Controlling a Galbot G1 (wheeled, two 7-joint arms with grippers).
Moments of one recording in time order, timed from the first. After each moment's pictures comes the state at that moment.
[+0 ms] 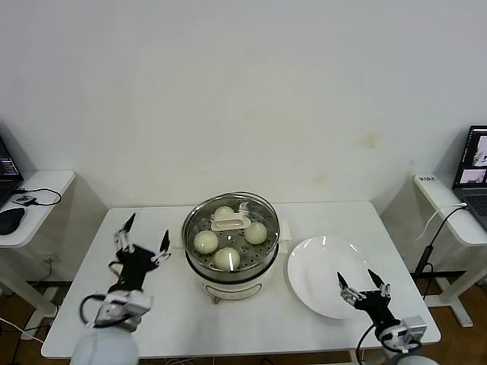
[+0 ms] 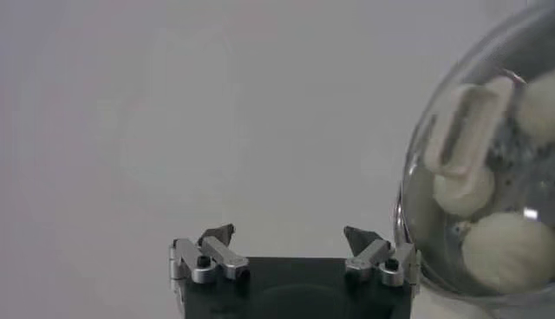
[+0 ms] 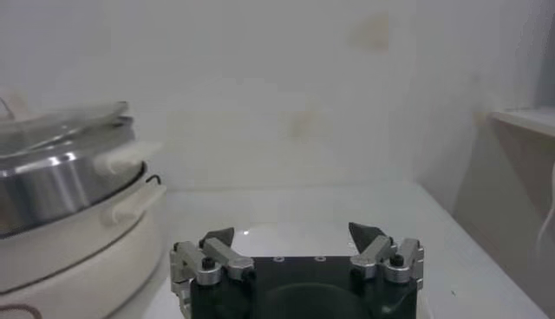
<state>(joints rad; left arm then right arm) 1.43 -1.34 -0.55 -2.19 0.52 0.25 0.08 -1.58 1.28 0.71 1.97 0.38 -0.16 -0.14</state>
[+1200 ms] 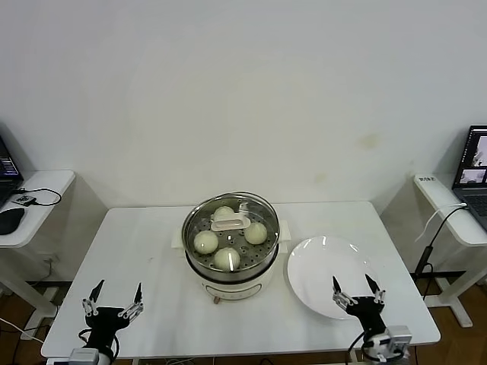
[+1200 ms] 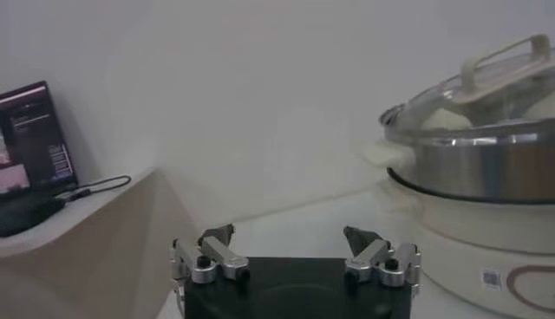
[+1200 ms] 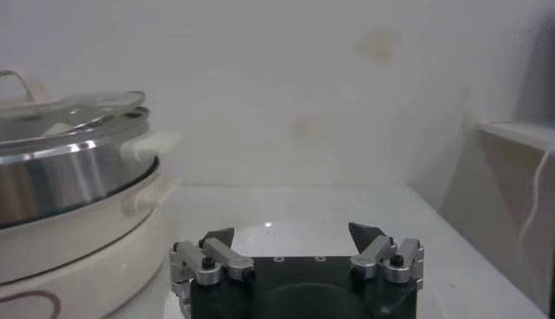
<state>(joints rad) 1.74 -1.36 -0.73 -2.12 -0.03 0.09 -0.02 -1.62 1.37 0.66 2.03 0.24 -0.15 -0.03</state>
